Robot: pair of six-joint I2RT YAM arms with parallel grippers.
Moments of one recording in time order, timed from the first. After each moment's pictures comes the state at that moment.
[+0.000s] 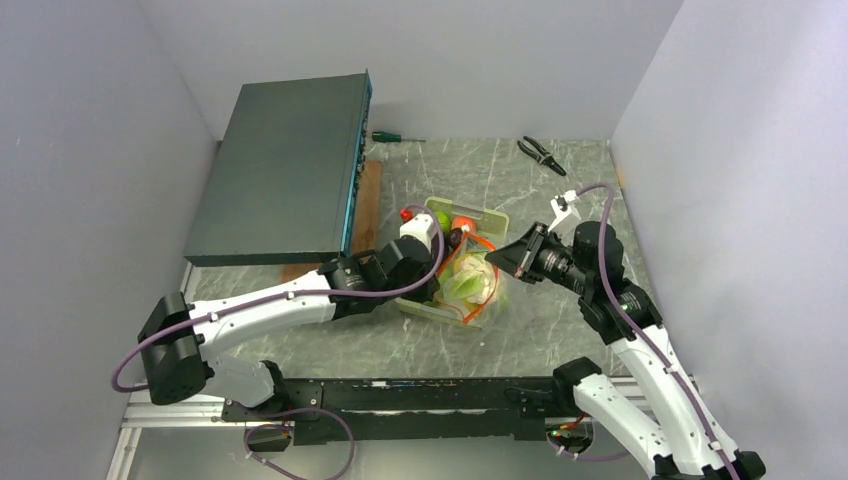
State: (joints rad) left arm -1.08 1.35 1.04 -0.36 -0.23 -0.73; right arm 0.36 0.70 0.82 -0.47 -0.40 0.79
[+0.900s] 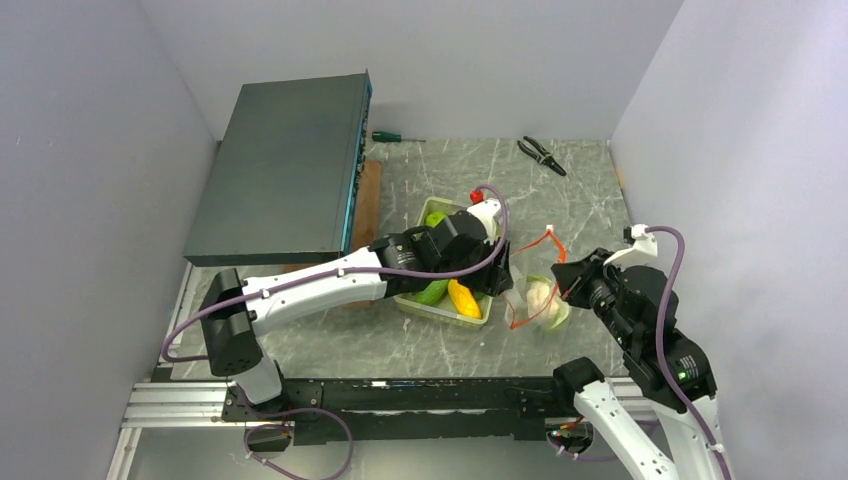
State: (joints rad) left arm -1.16 1.65 1.50 -0.39 -0.02 -0.63; right arm 0.36 0.44 0.96 -0.87 0.12 0.59
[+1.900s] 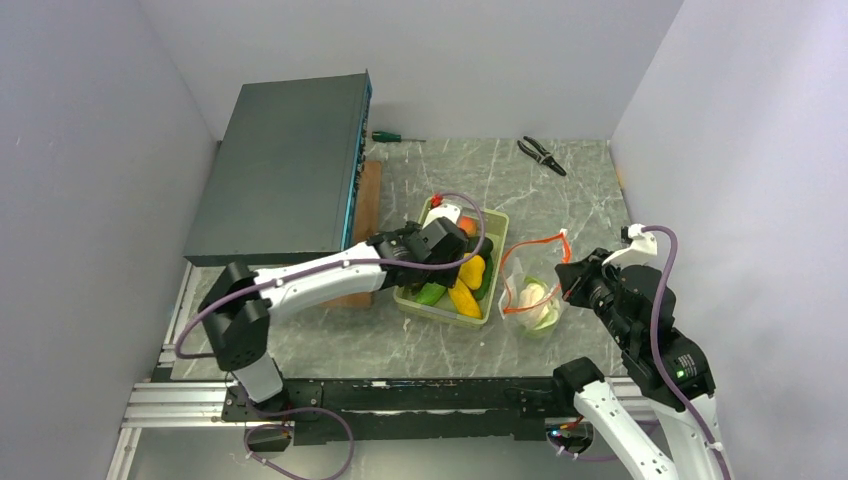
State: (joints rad) left arm -1.04 1.65 1.34 -0.57 -0.40 -0.54; right arm 0.36 0.44 0.96 -0.88 0.17 0.52
